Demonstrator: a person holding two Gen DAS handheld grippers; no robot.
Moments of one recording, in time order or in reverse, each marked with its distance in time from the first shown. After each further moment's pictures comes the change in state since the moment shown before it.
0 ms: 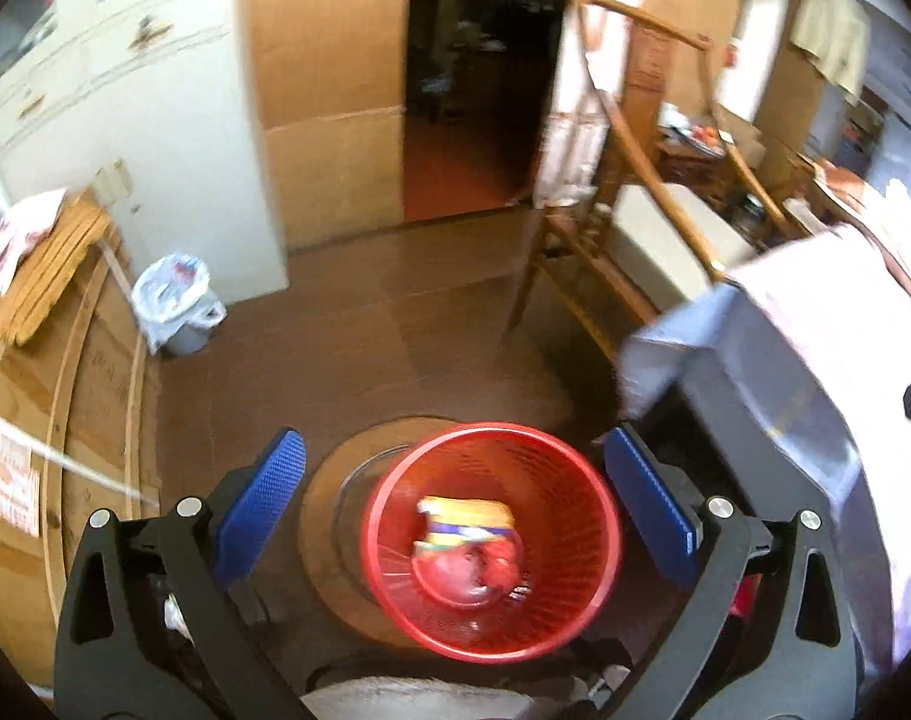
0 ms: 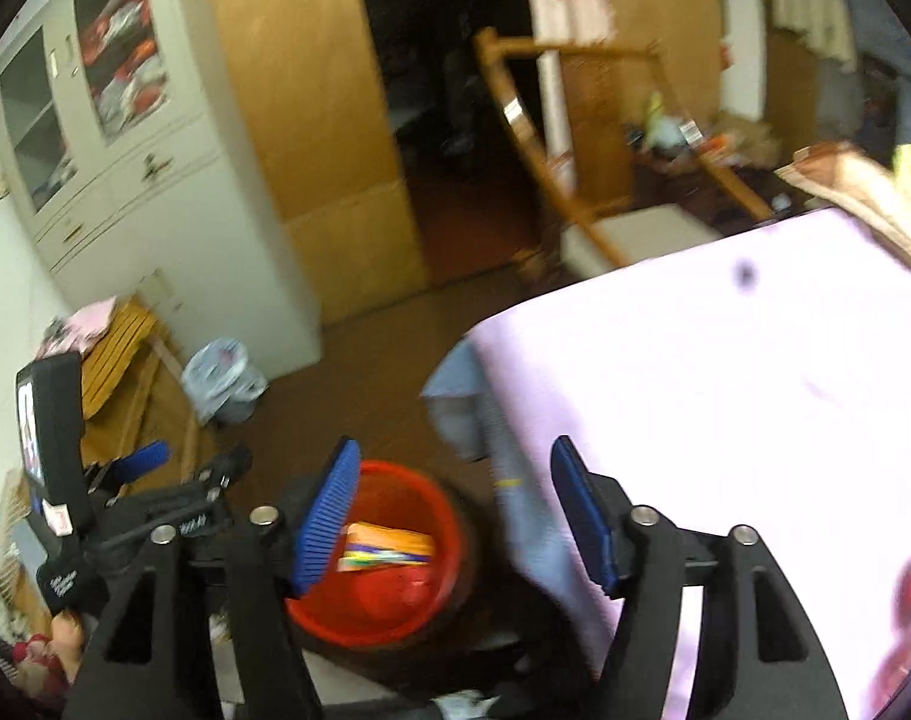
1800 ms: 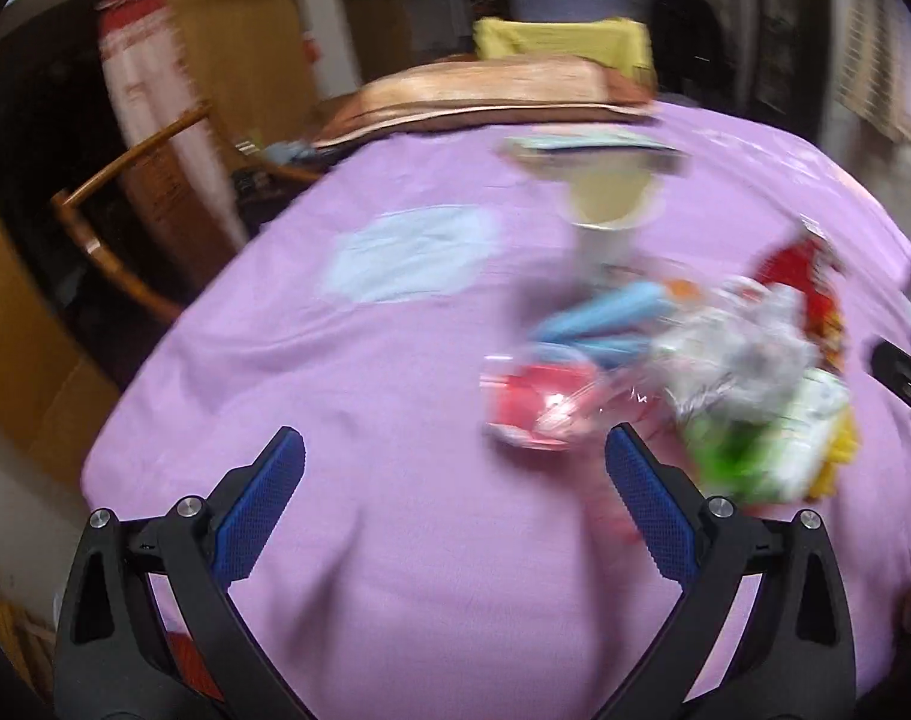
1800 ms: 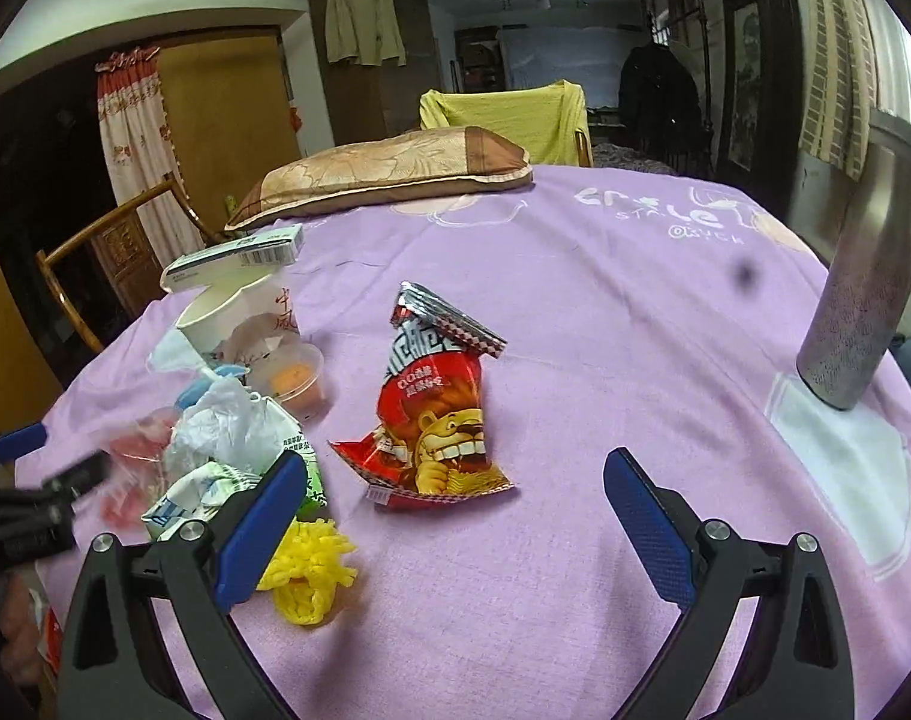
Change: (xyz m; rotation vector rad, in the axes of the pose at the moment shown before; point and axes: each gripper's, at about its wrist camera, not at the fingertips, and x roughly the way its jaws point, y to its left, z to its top) left arm -0.084 -0.406 -0.077 0.742 -0.110 -0.391; right arm -0.212 -0.327 -0.197 0.581 -0.212 -0.663
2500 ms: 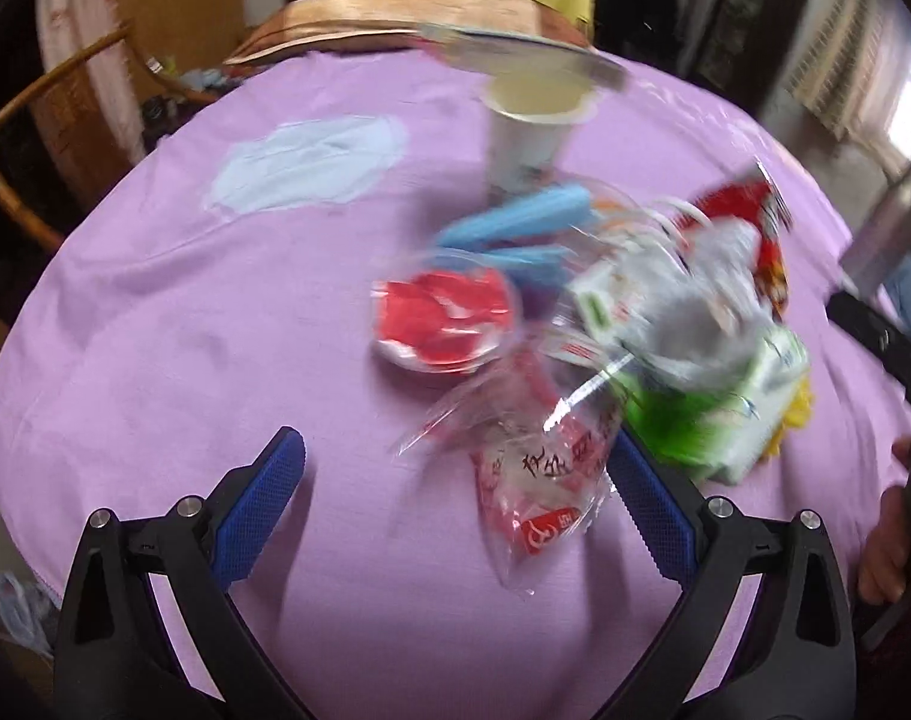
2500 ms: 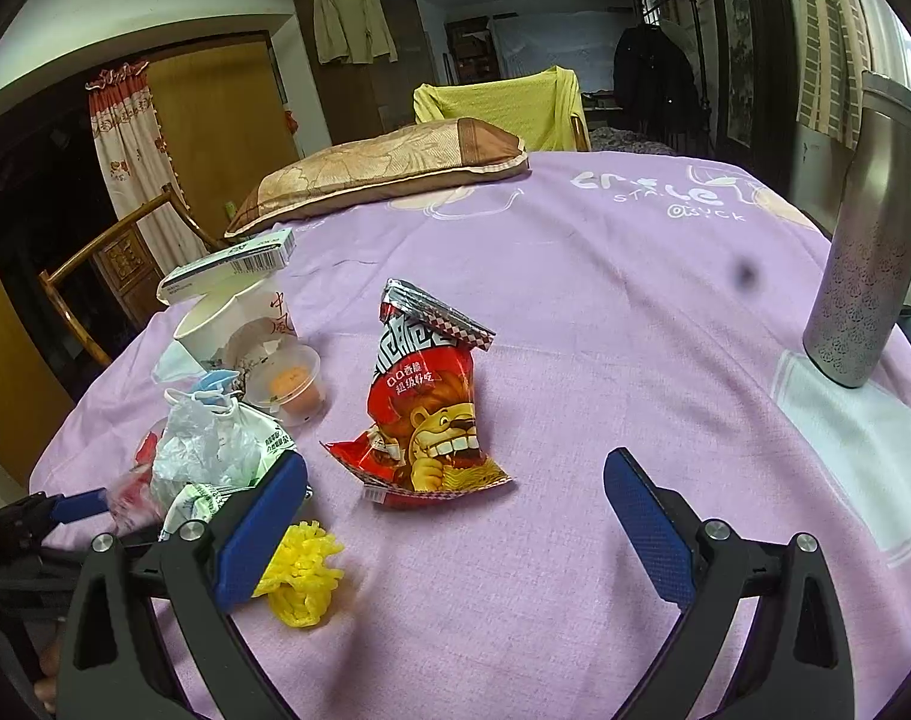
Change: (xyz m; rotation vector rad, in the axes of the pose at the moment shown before) left arm 0.031 -0.015 -0.013 -0.027 0.162 -0.296; right arm 0.003 -0.009 0.001 0.046 0.021 0.030
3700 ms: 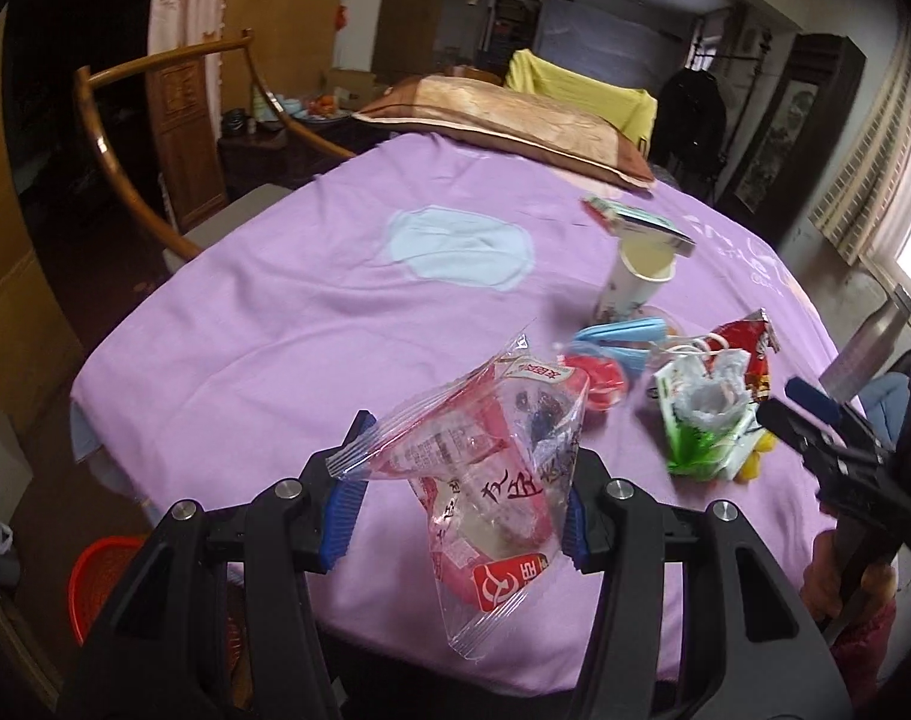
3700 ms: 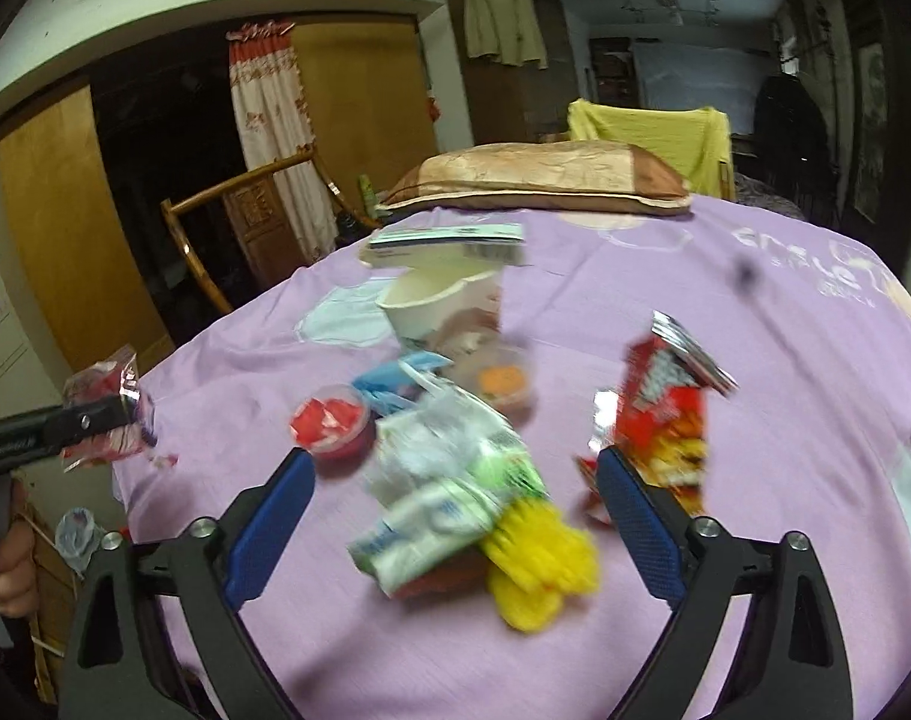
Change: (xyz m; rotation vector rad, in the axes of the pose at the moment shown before) left arm -0.103 0.089 -0.030 -0.181 -0.206 0.026; right arm -0.010 0.090 0.001 -0.233 -0.003 0.252
